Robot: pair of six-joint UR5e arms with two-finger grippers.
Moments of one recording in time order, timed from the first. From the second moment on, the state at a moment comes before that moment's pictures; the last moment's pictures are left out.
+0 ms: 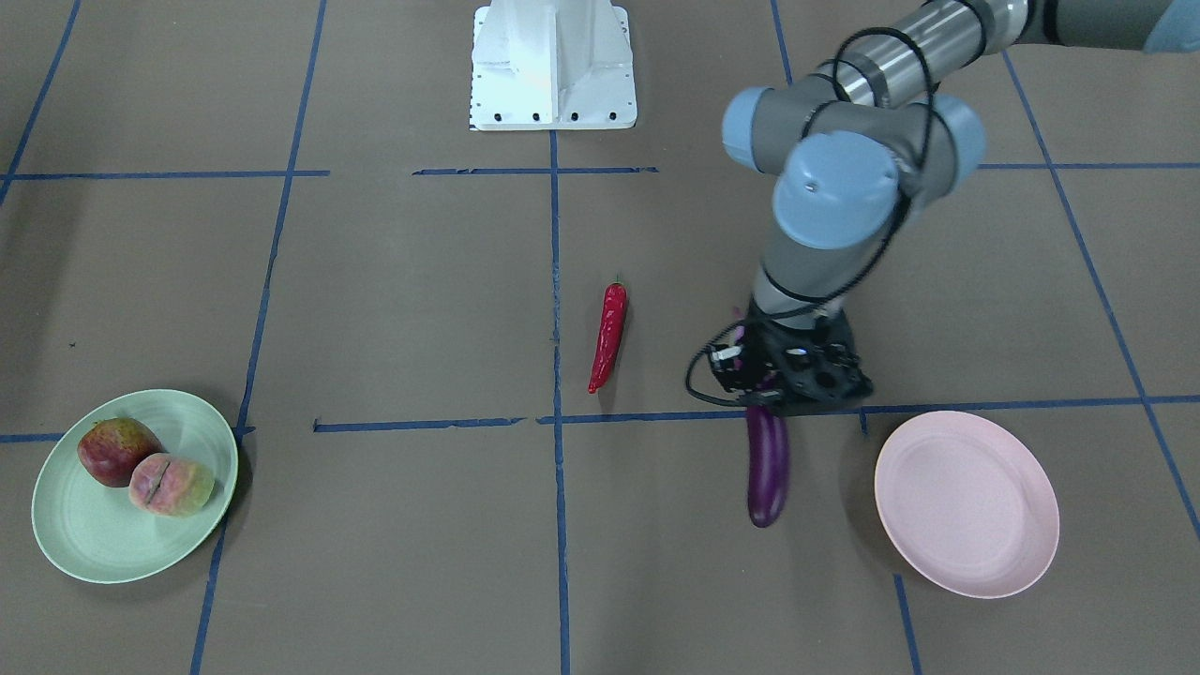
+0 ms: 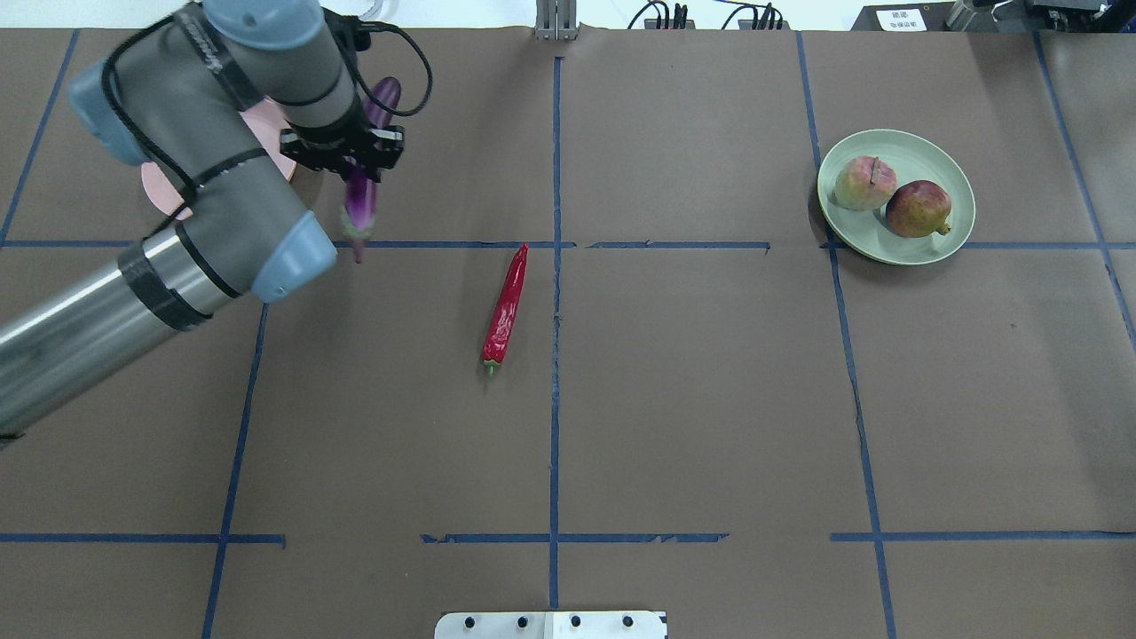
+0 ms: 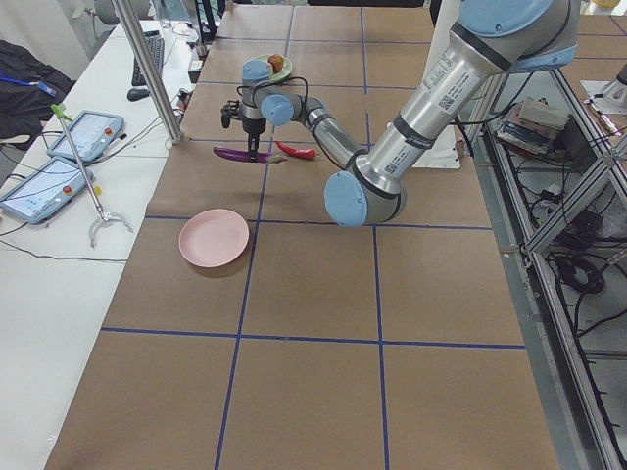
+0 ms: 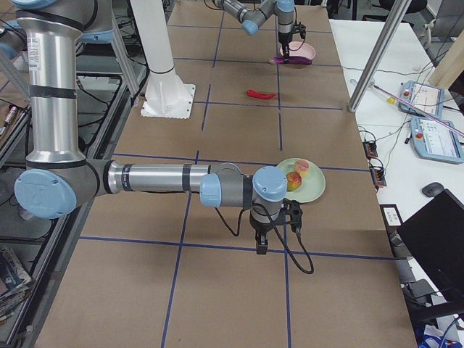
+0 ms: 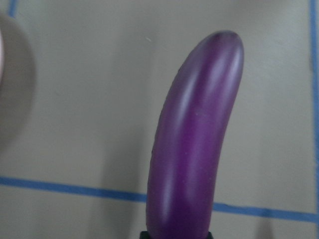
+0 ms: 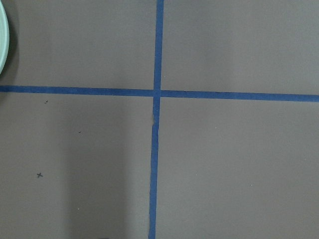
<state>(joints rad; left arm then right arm) -0.89 -2.28 -1.47 -1.60 -1.99 -0.94 1.56 -1.61 1.64 -1.58 2.32 0.00</state>
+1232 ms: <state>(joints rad) -1.05 -2.21 -1.19 -1.81 -2.20 -0.69 1.55 -1.61 1.65 -1.58 2.32 0.00</state>
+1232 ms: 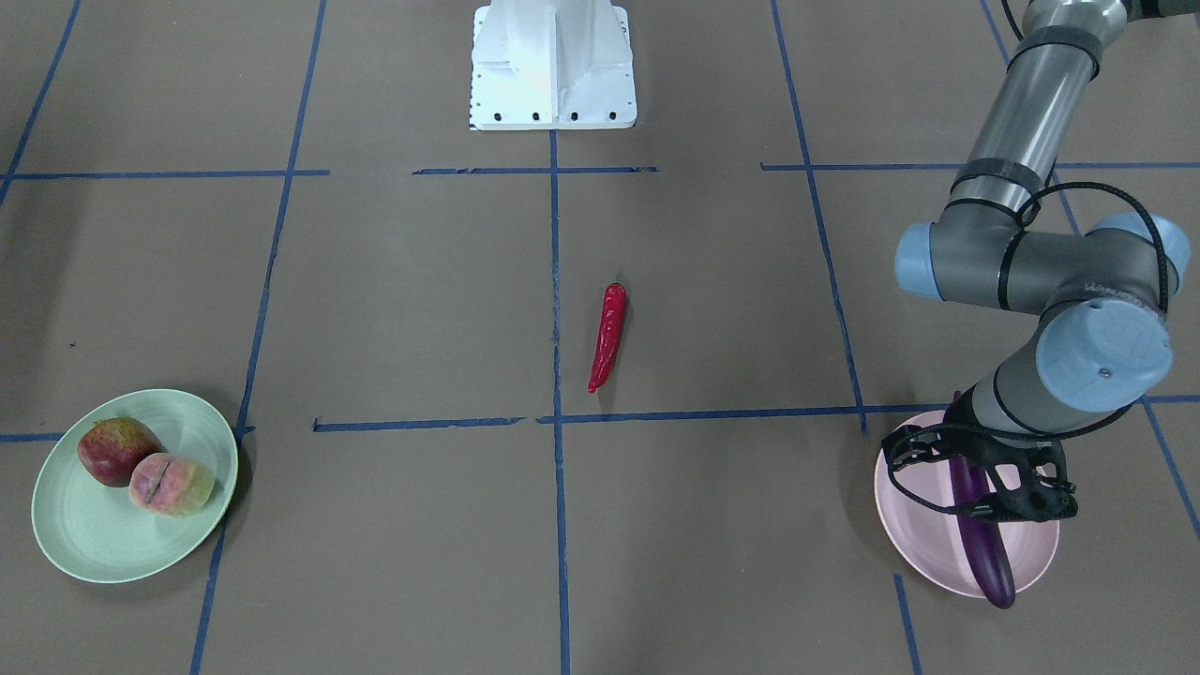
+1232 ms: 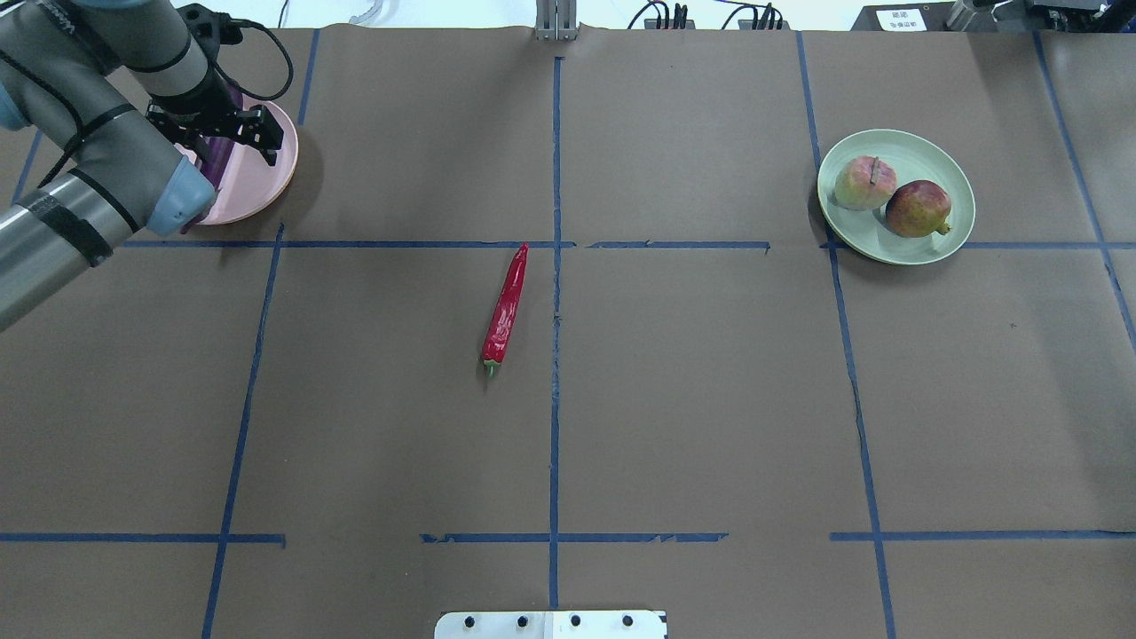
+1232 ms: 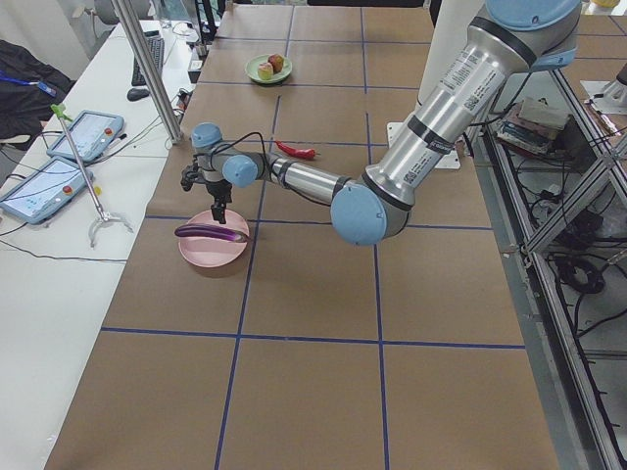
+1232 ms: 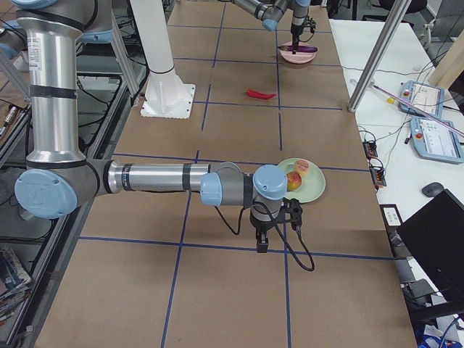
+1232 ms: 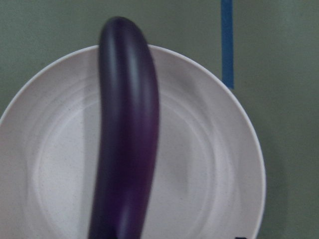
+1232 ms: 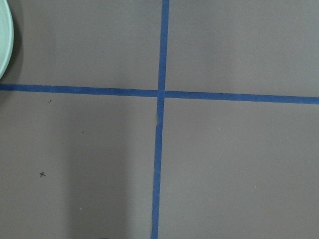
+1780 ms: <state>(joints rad) -0.91 -2.29 -1.34 -1.79 -2.20 -0.97 1.55 -1.61 1.65 -1.58 2.32 0.00</state>
